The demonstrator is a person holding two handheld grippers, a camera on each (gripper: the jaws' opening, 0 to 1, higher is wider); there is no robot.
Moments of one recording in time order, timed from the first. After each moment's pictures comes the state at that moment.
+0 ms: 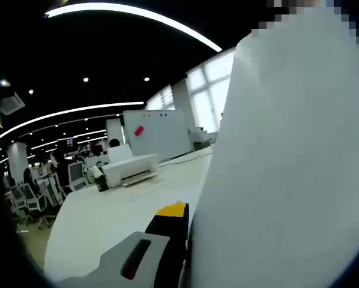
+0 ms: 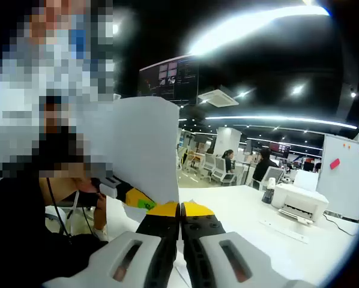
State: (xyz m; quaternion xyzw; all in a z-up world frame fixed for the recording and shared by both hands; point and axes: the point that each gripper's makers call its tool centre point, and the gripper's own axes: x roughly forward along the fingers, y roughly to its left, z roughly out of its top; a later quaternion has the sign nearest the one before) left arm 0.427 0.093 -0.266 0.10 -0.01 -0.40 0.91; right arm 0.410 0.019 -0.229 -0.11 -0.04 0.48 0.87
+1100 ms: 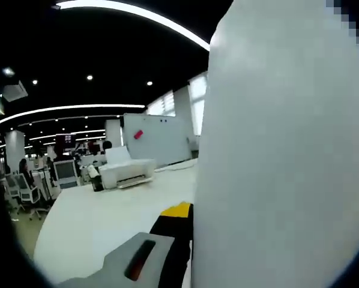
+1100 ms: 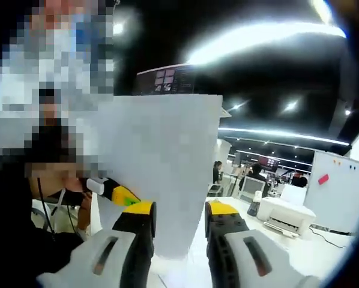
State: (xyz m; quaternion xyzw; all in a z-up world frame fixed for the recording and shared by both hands) left arm 0.424 0.092 -0.253 0.06 -0.02 -0.41 0.91; right arm 0.421 0.009 -0.213 -0.13 -0.10 0.43 0.89
